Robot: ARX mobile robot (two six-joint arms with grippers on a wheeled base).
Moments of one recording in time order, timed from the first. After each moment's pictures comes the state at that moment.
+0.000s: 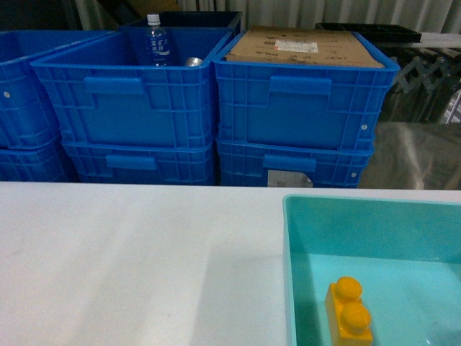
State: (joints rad) left arm 0.00 0.01 0.01 -0.01 0.00 0.00; right arm 0.00 0.00 0.01 -0.01 0.00 -0.01
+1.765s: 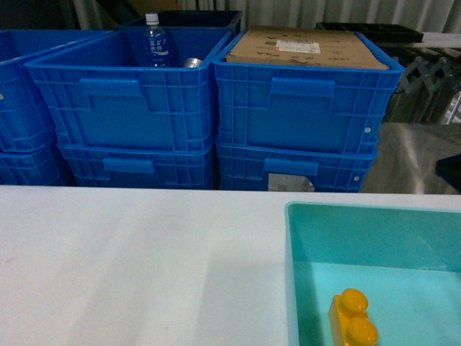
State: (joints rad) left arm 0.00 0.01 0.01 0.00 0.00 0.00; right arm 0.16 1.30 0.51 0.33 -0.02 0.19
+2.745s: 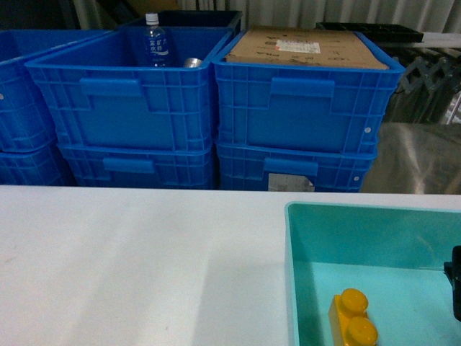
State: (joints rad) left arm 0.00 0.01 0.01 0.00 0.00 0.00; right arm 0.09 1.67 0.43 0.57 0.15 0.10
